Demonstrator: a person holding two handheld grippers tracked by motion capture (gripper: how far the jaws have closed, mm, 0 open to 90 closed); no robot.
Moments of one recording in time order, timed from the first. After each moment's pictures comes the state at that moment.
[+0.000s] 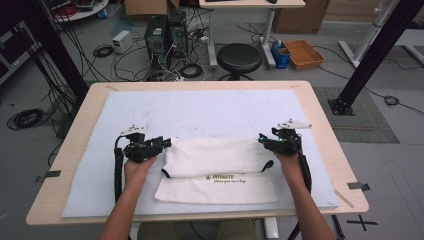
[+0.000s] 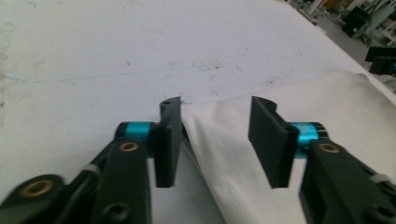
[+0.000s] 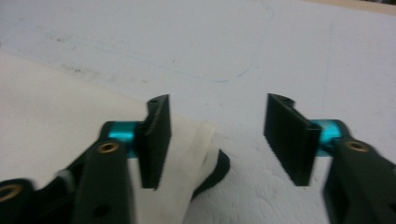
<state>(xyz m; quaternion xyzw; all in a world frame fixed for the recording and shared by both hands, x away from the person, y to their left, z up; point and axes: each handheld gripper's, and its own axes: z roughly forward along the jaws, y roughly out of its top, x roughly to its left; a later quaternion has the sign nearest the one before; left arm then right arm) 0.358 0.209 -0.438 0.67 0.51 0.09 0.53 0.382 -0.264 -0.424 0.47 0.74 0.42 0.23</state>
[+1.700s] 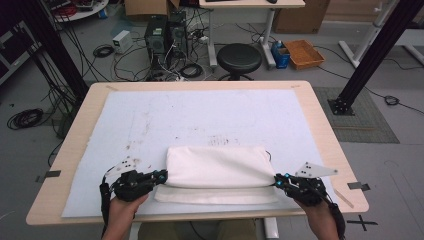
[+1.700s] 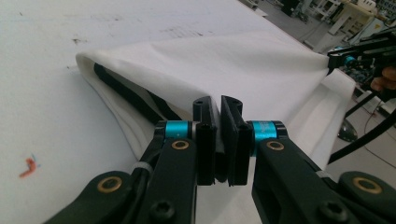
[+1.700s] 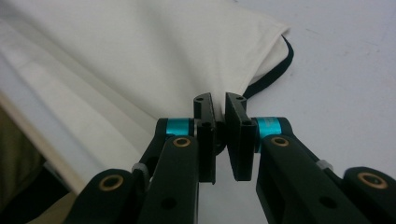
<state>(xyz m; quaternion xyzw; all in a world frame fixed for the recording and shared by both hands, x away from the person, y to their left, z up) 0.251 0.211 -0.435 0.72 0.40 0.06 0.56 0.245 -0.290 -0.421 0.39 0.81 0.41 0.16</state>
